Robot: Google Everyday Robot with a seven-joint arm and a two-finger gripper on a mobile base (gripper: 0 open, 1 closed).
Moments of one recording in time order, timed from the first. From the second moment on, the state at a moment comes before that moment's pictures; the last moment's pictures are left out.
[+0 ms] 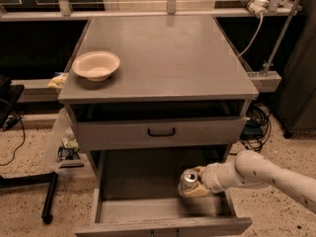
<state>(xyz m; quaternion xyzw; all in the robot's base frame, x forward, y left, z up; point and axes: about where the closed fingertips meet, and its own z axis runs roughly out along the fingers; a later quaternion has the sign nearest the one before) 0.527 -0.137 0.463 -0.57 0.72 0.22 0.32</state>
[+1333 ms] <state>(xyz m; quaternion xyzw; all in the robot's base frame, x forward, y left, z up) 0.545 -0.138 0.397 -0.58 0.72 0.23 0.31</state>
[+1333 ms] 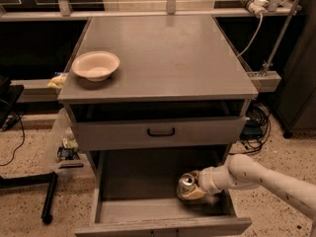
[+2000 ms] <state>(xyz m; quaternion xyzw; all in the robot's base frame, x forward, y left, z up) 0.545 -0.138 0.397 -0.58 0.72 0.23 0.31</state>
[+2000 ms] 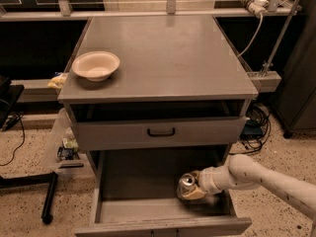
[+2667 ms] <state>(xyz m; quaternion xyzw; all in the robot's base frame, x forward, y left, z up) 0.545 -0.138 0.397 -0.58 0.72 0.23 0.31</state>
